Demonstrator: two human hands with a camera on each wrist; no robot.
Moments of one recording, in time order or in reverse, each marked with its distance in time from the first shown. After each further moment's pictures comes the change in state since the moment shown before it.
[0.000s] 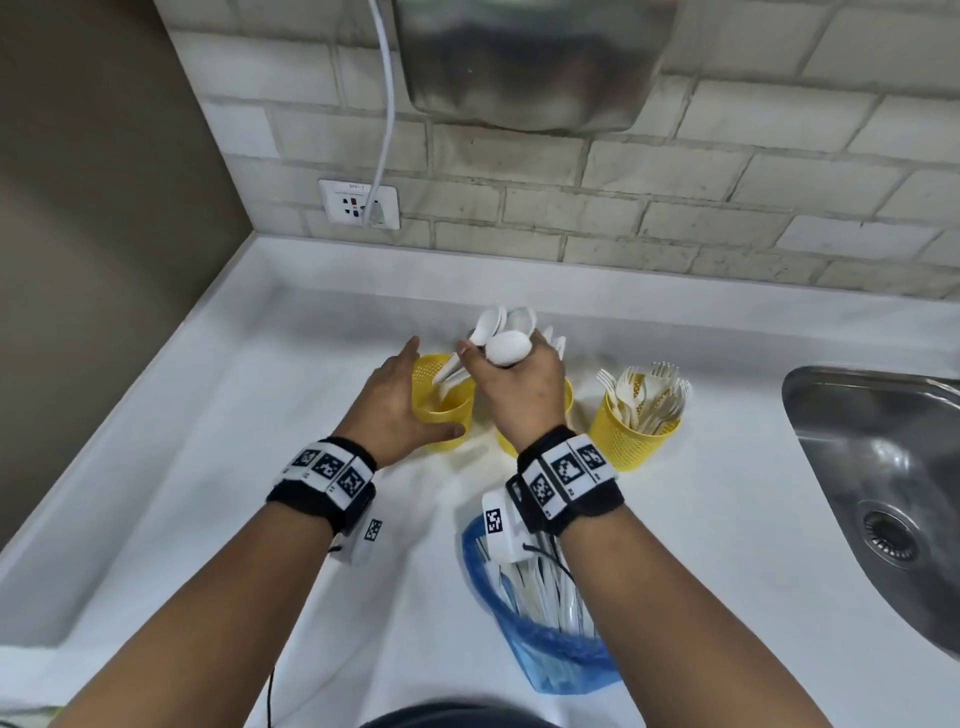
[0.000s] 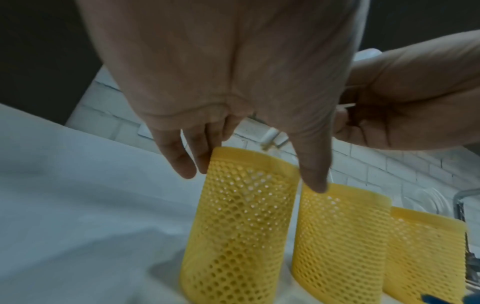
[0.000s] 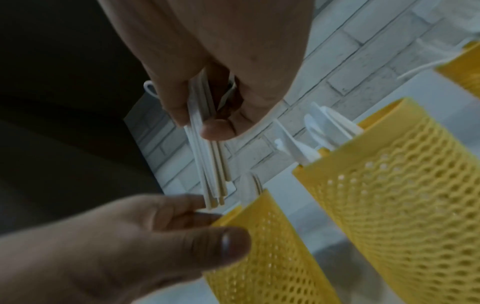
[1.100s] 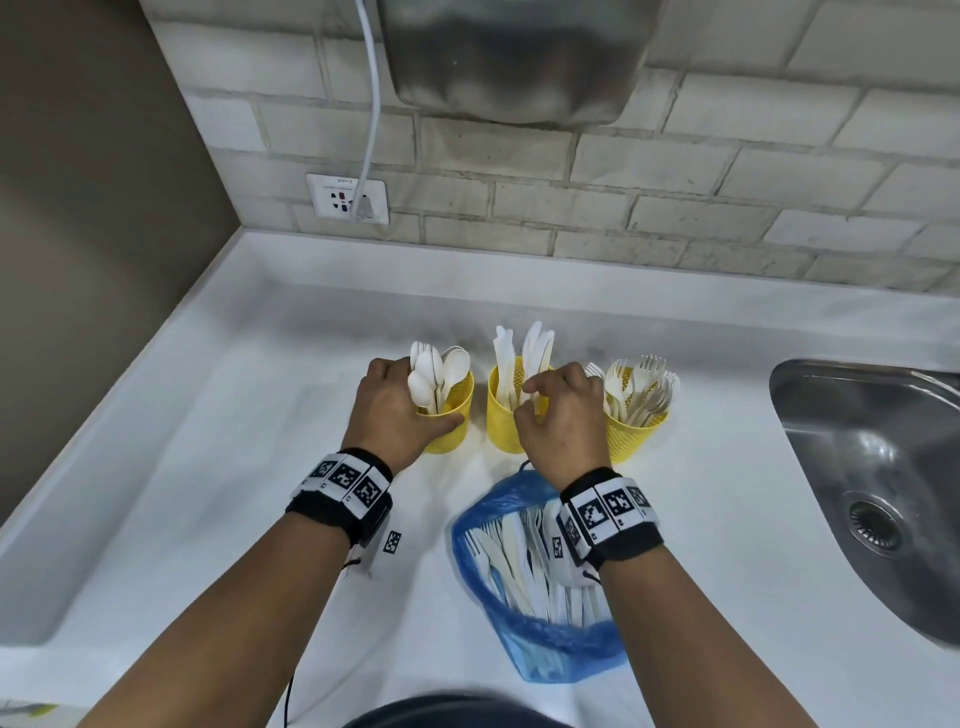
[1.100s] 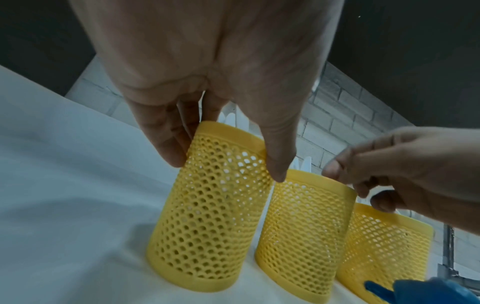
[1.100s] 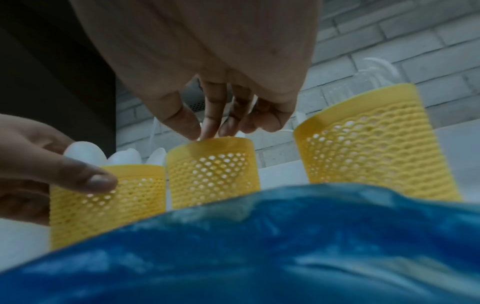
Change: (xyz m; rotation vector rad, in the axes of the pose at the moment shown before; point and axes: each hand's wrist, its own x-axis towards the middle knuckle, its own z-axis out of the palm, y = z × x) left_hand -0.003 0.001 0.031 -0.022 0.218 -0.007; right_hand -0.018 0.056 -0.065 -0.664 -0.056 -0.221
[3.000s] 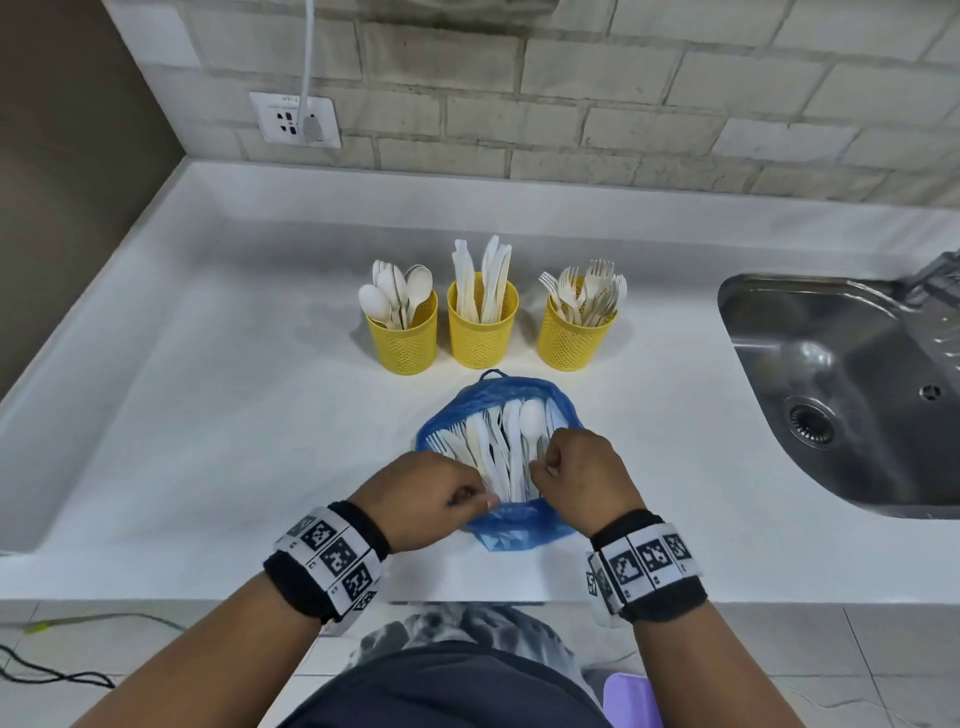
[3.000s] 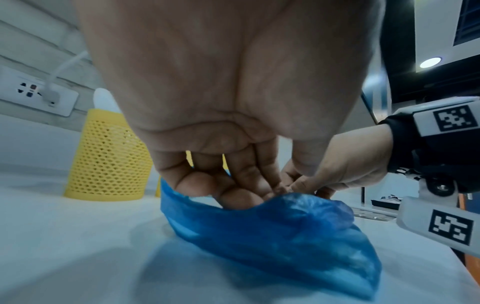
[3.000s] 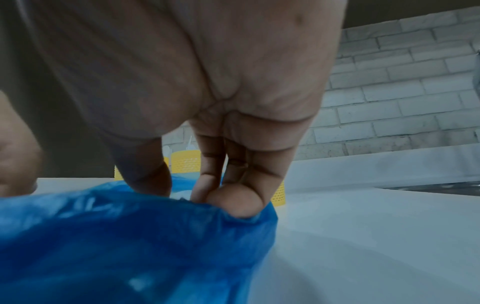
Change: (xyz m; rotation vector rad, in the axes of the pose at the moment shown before) left_hand -0.163 0.034 0.027 0.252 -0.713 0.397; right_hand -0.145 0.044 -0.065 -0.206 -0.465 0.218
